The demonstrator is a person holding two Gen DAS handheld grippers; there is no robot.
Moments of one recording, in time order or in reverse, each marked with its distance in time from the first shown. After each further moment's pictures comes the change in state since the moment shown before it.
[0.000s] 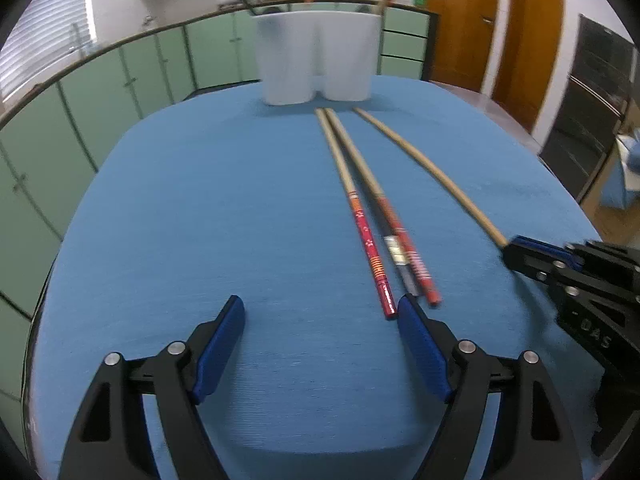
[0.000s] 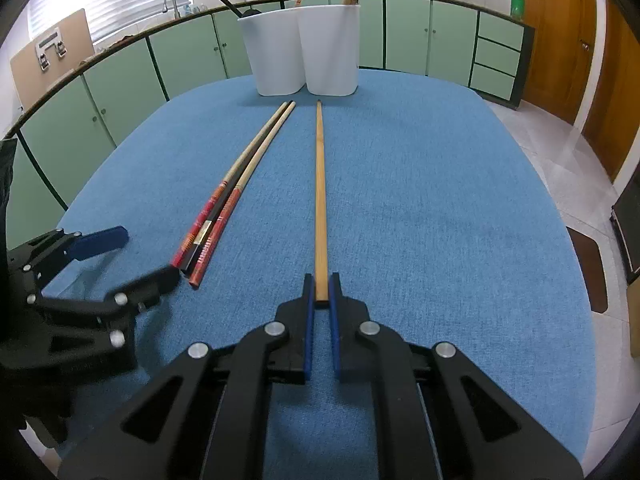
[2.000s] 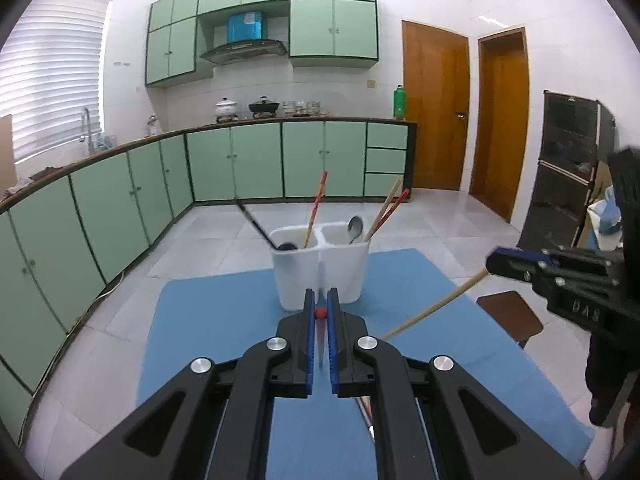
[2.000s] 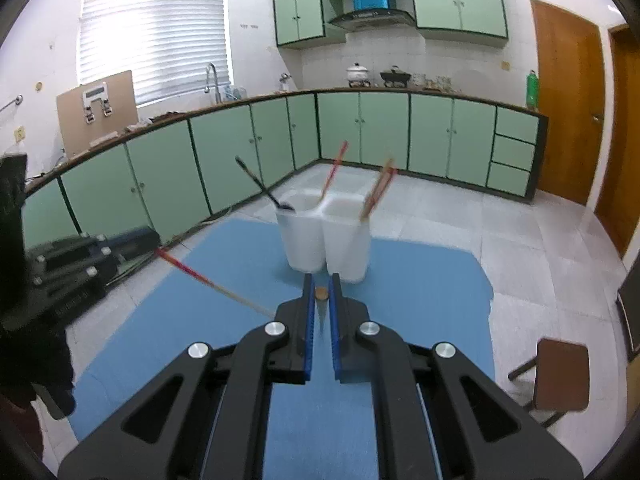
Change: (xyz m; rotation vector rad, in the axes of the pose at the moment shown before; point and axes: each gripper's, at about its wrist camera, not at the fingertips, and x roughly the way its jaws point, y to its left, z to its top) left arm -0.134 0.017 0.124 0.049 -0.416 -0.068; right arm -0.126 -0.012 0.139 -0.100 -0.331 0.106
